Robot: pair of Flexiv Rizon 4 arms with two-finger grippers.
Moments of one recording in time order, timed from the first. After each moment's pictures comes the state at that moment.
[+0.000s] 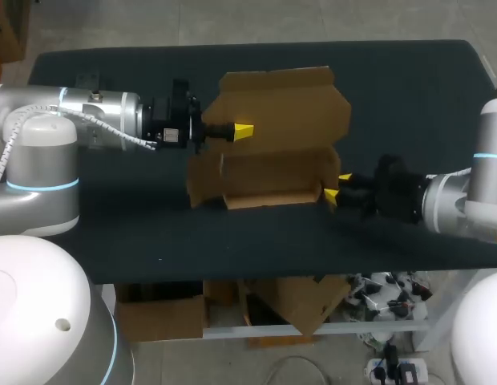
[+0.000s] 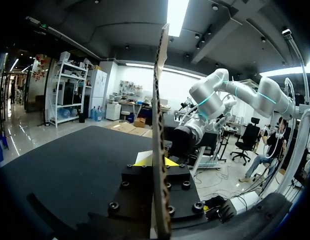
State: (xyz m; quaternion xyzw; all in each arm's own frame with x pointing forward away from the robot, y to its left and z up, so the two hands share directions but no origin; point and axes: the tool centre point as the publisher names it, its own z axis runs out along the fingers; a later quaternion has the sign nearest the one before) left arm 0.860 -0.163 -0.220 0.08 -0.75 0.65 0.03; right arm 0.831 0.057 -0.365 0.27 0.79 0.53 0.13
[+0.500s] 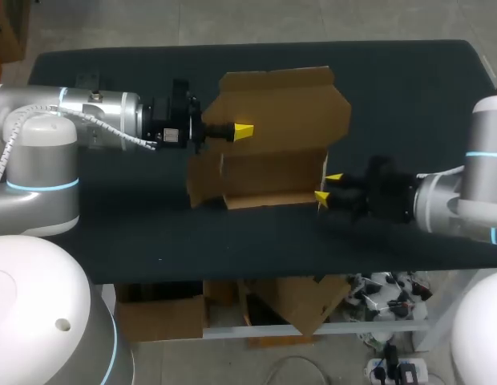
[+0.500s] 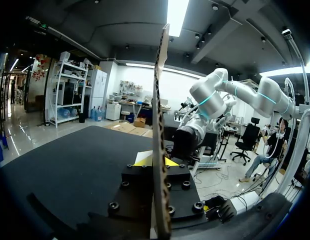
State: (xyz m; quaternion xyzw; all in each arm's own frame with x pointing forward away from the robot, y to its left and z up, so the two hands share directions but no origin) left arm 0.860 -0.163 -0.220 0.09 -0.75 0.65 0.03; right arm 0.826 0.077 -0.360 0.25 0.79 0.54 0.13
